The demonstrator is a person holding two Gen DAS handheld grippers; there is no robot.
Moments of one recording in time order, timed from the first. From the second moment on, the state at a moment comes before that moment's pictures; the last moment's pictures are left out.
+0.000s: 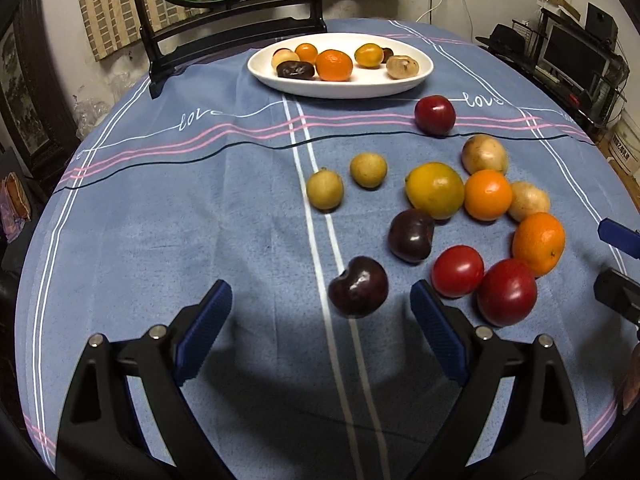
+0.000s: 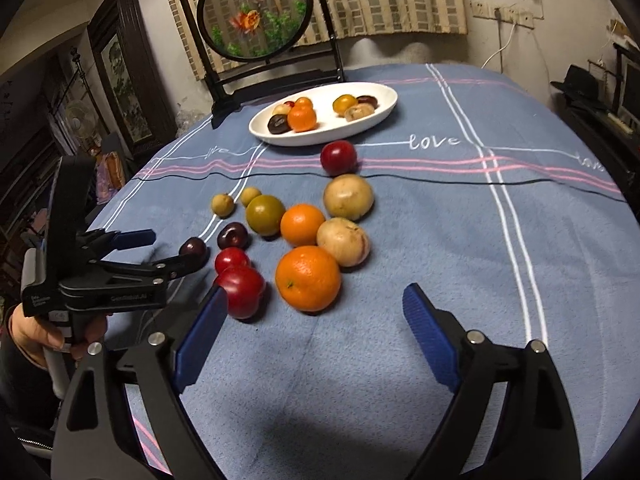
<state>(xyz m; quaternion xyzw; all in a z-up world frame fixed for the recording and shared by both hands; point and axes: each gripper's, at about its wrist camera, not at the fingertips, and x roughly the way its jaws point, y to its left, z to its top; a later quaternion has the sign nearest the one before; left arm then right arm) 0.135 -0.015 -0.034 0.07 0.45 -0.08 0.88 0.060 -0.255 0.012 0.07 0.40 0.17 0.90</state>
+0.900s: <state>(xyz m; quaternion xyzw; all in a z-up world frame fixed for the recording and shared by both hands) 0.130 -0.016 -0.040 0.03 0.45 -0.11 0.89 0.077 -0.253 0.004 0.04 0.43 0.13 0.89</state>
